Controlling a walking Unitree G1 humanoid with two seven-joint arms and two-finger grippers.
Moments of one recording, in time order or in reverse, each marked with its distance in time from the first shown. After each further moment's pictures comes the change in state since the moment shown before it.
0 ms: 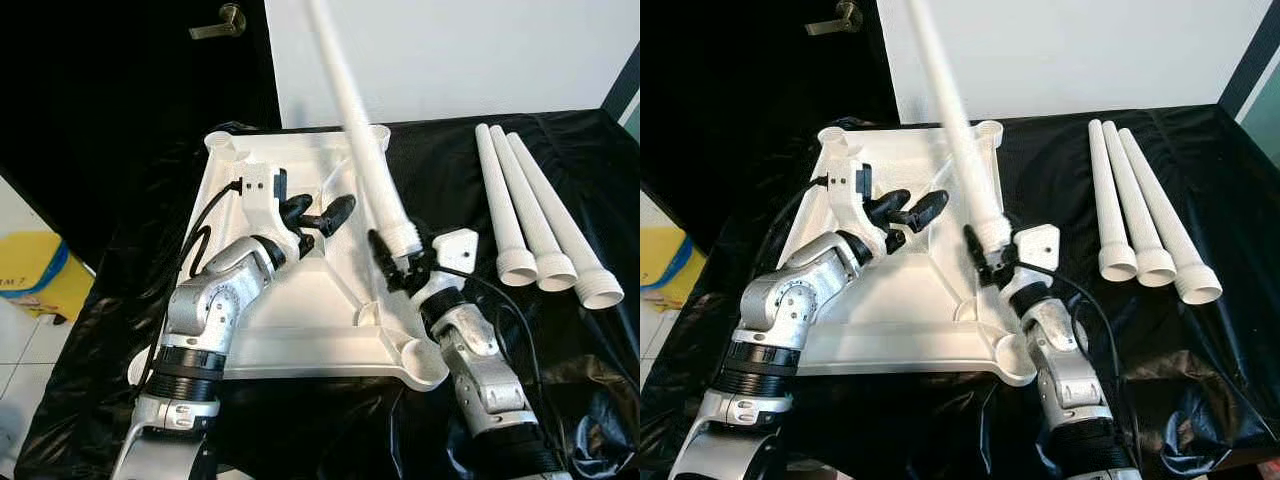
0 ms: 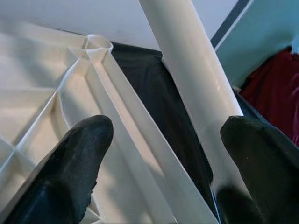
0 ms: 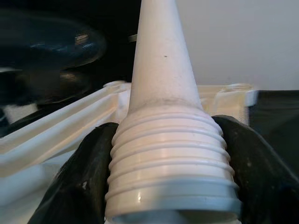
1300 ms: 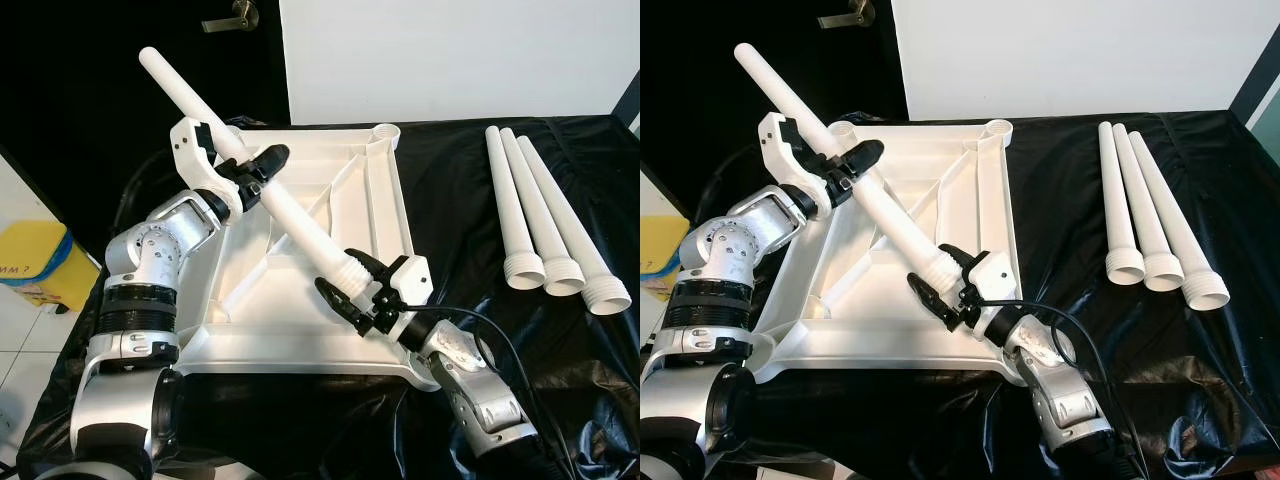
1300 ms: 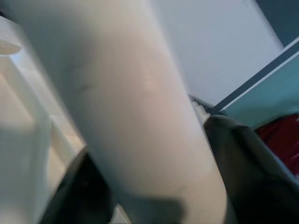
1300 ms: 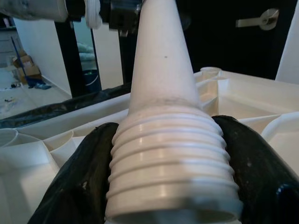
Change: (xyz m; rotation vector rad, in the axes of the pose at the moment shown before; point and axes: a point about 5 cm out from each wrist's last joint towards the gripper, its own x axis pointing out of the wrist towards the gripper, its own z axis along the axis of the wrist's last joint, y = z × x) left arm -0.006 0.055 0.067 -0.179 -0.111 0.109; right arm -0.003 0.039 -0.005 -0.002 0.039 0.382
